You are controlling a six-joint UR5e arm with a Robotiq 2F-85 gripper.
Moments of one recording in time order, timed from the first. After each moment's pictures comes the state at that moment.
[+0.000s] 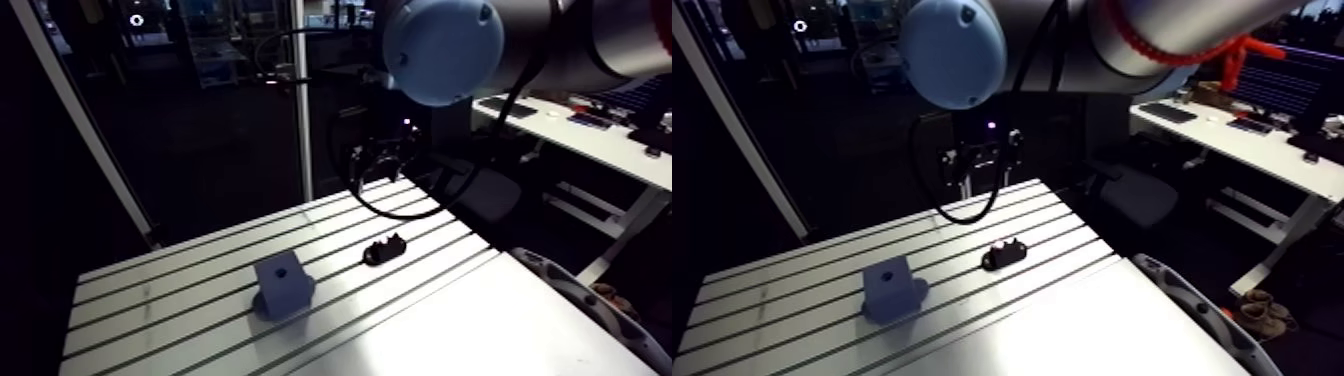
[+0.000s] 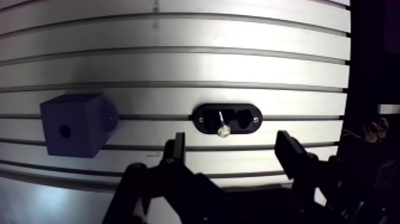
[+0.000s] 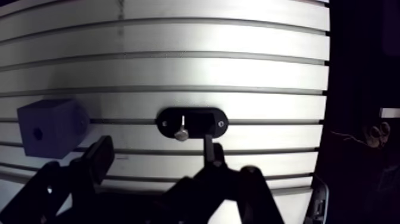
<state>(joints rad) -0.51 -1.39 1.87 -2.16 -1.54 -2.10</state>
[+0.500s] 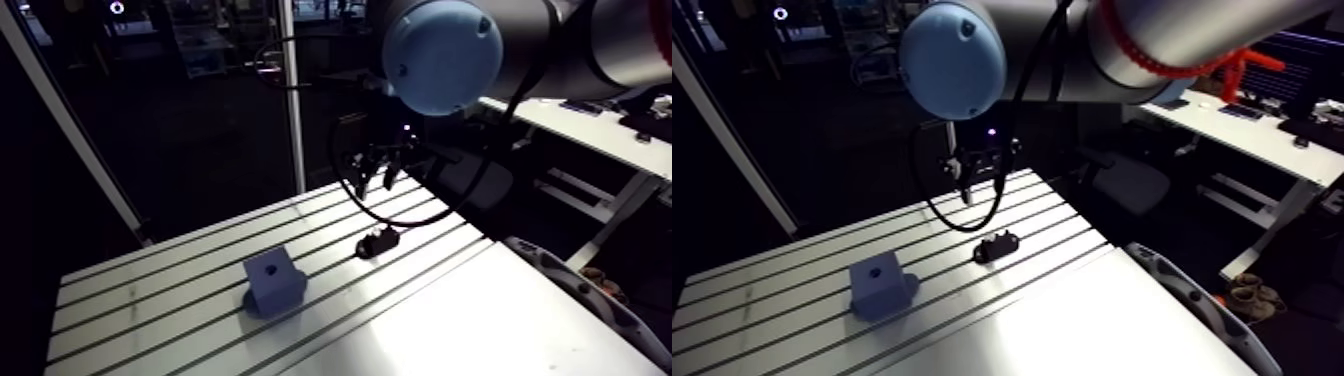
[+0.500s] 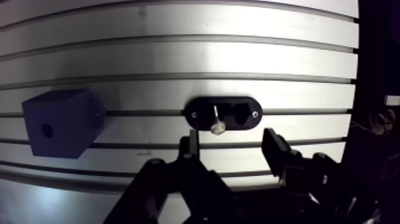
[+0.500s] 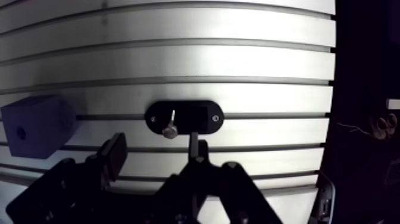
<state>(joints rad) -0.54 -1.36 1.89 -2.18 -1.54 -2.11</state>
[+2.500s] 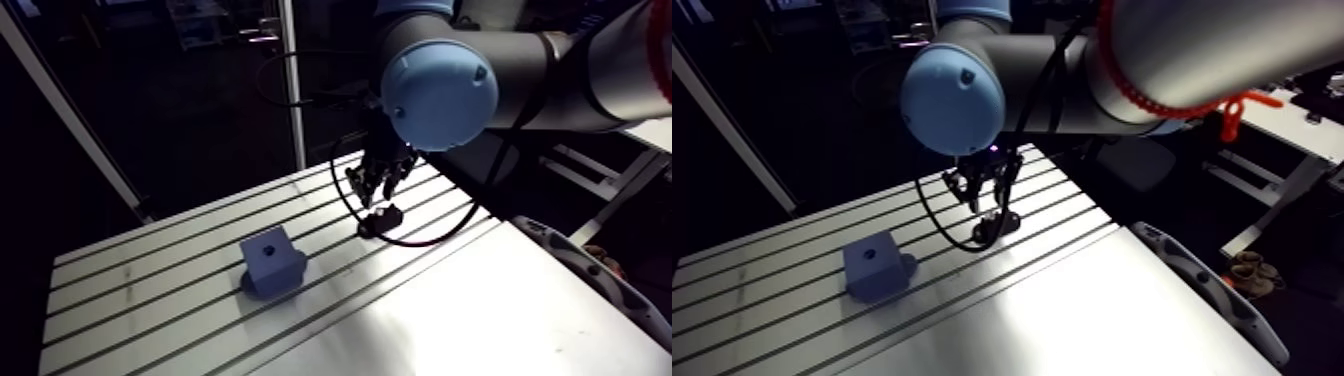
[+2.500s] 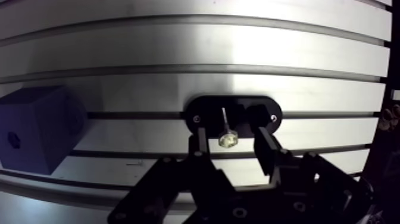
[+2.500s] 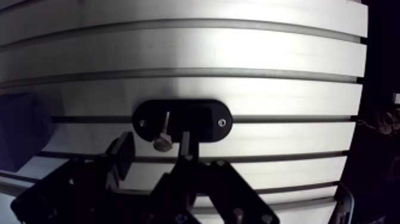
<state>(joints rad) -0.54 -1.27 1.95 -2.29 -1.56 -2.12</state>
